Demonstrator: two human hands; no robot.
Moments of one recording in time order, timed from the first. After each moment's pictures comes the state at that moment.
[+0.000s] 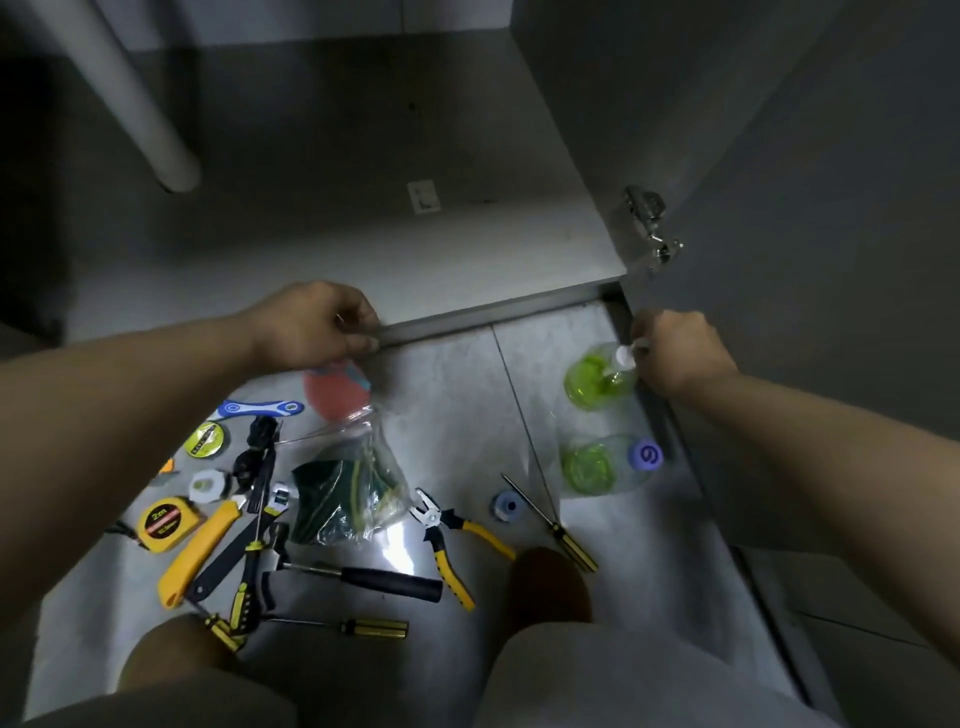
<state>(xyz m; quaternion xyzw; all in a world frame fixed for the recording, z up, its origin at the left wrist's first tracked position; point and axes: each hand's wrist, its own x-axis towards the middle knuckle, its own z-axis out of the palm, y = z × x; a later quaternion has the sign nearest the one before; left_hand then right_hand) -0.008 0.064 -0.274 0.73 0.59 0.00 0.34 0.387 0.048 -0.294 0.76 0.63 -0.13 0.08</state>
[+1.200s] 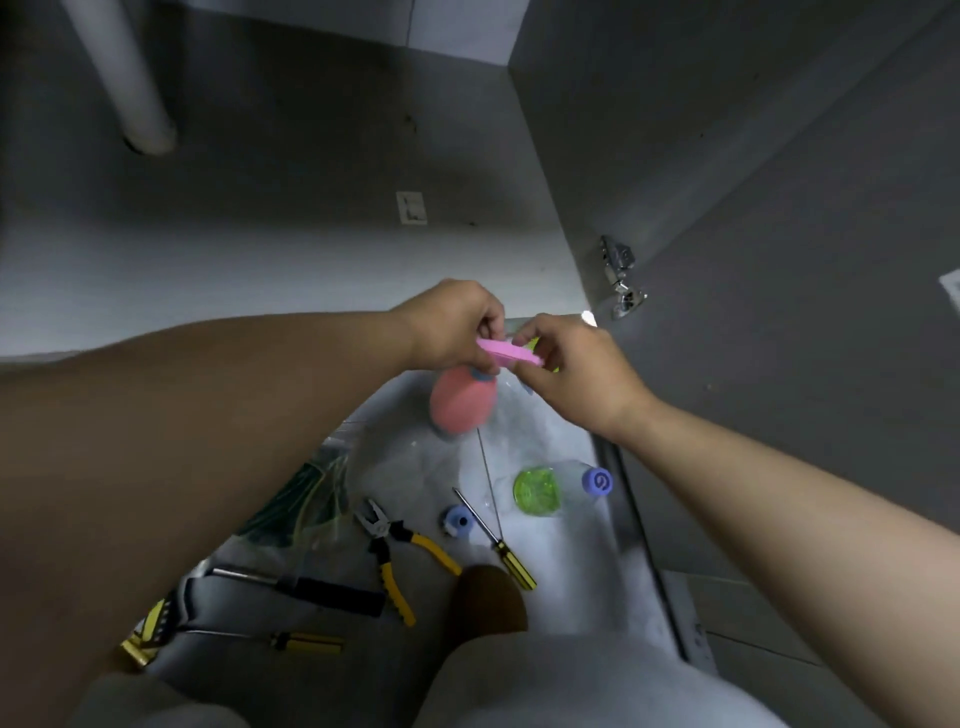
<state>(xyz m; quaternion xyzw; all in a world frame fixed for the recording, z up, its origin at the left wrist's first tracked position) 0.111 0.078 -0.261 0.78 0.47 0.11 0.39 0.297 0.033 -0.239 0.62 0.76 -0.21 -0.06</state>
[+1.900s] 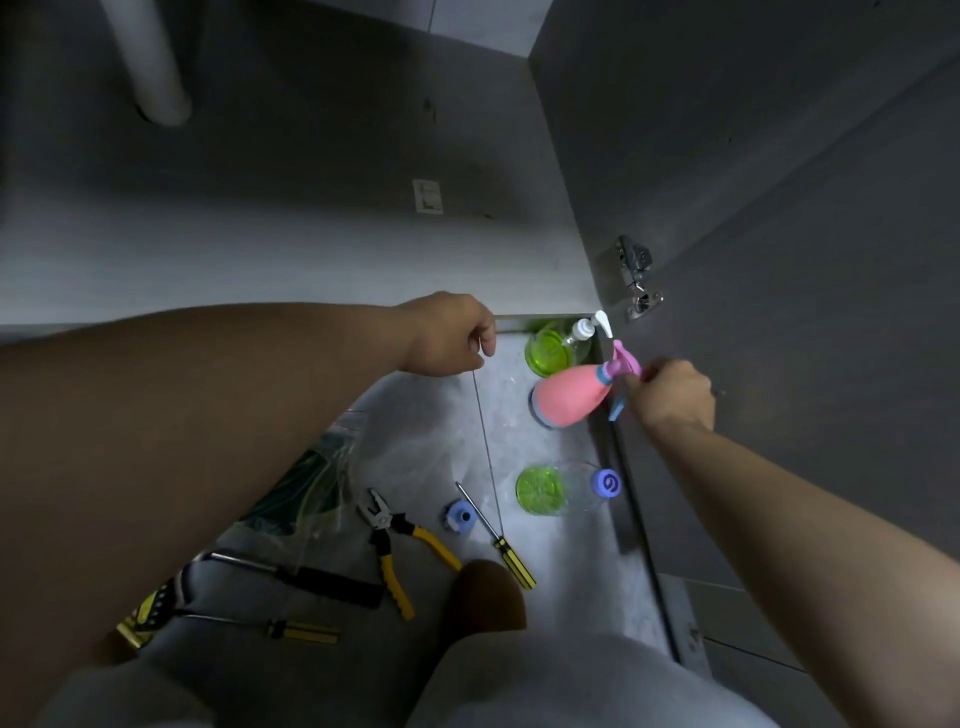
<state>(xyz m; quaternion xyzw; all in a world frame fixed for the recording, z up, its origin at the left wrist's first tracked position) 0.090 0.071 -0.285 0.77 0.48 0.07 0.41 0.378 0.036 -0.281 0.87 0.48 -0.10 -0.01</state>
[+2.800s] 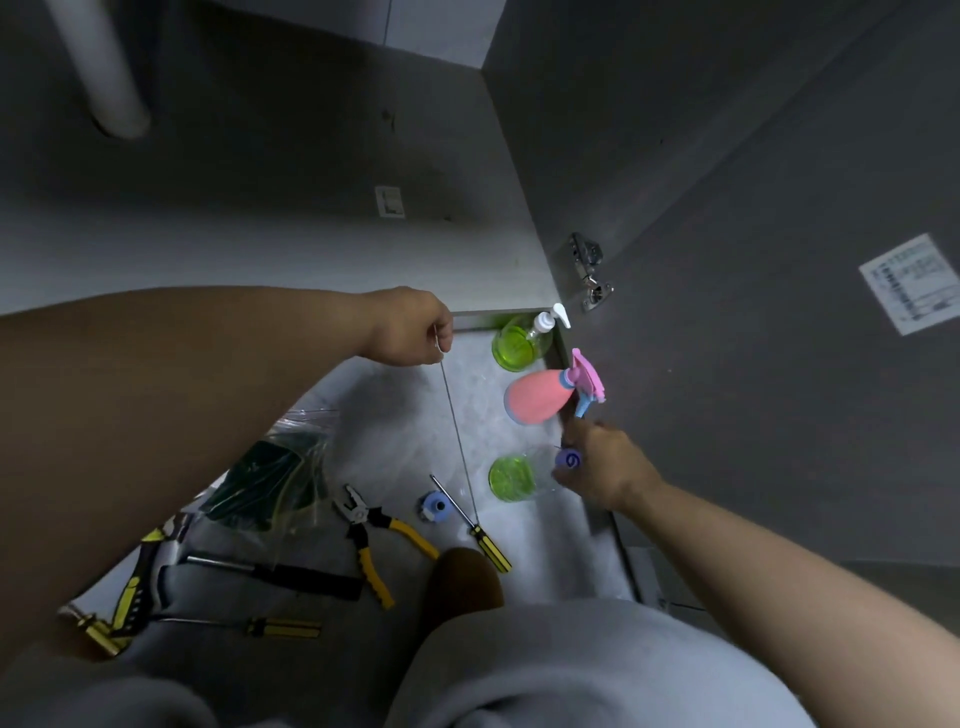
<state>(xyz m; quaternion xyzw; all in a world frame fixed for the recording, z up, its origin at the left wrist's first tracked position) 0.086 0.065 -0.268 0.79 0.48 0.00 0.38 0.372 -0.053 -0.276 0.73 0.62 -0.21 0.17</state>
